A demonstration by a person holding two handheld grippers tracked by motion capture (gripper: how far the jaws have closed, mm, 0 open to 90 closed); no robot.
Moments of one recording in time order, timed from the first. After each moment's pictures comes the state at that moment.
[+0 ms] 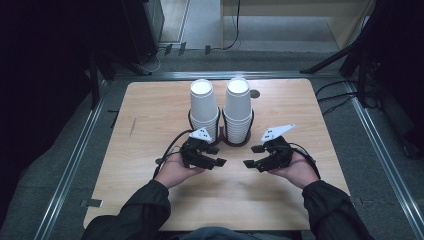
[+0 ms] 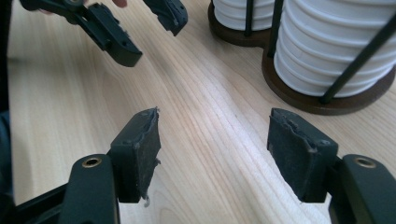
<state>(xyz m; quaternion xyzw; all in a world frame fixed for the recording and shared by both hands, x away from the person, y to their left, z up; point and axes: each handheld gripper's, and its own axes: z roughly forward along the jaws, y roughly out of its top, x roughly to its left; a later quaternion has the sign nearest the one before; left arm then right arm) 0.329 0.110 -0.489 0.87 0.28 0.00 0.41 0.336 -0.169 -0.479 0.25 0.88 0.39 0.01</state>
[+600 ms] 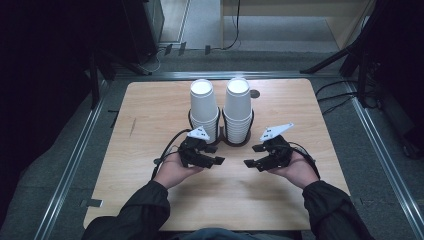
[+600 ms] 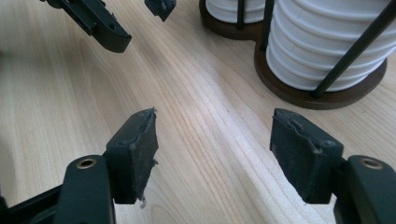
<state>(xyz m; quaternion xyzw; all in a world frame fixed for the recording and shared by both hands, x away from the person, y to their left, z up) 0.329 0.113 -0.486 0.86 0.30 0.01 0.41 0.338 -0.168 -0.479 0.26 0.89 0.38 0.02</state>
